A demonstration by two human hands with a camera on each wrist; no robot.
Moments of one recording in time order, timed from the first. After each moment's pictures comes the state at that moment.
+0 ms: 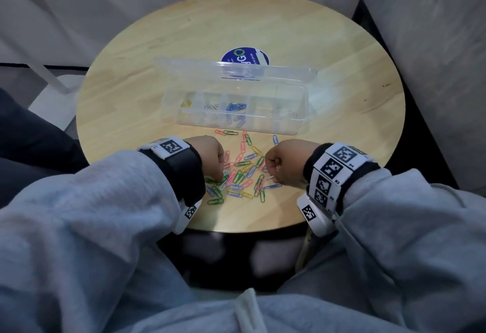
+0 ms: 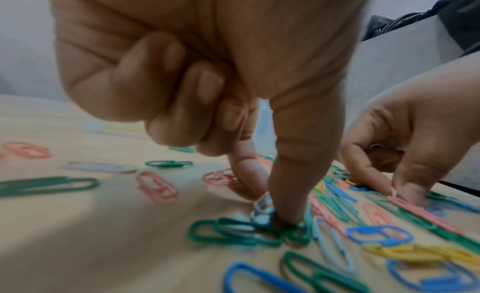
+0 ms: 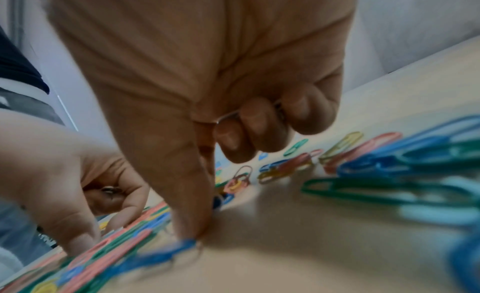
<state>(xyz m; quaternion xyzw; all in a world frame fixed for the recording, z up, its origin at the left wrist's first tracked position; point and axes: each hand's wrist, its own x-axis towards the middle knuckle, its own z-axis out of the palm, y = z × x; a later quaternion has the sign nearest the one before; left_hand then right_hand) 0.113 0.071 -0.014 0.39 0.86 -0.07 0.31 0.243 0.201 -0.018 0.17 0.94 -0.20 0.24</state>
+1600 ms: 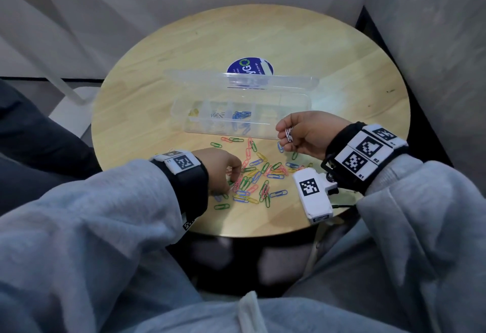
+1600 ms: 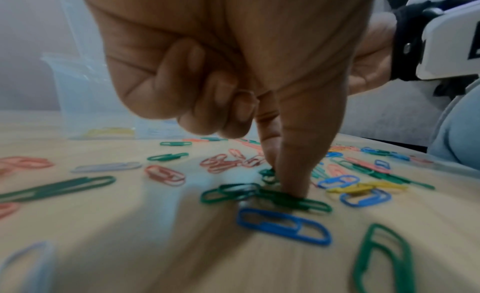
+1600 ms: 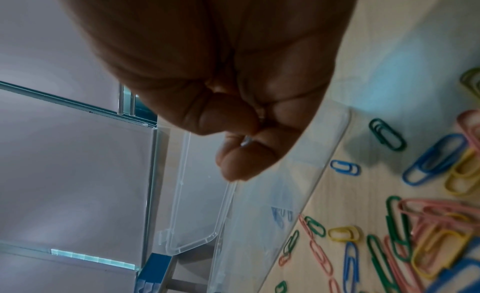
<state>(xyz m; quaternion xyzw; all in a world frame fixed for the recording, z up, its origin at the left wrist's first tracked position) 0.124 0.065 -0.013 0.47 0.83 -0.10 0.27 0.236 0.223 0.014 0.35 0.59 -0.72 0.03</state>
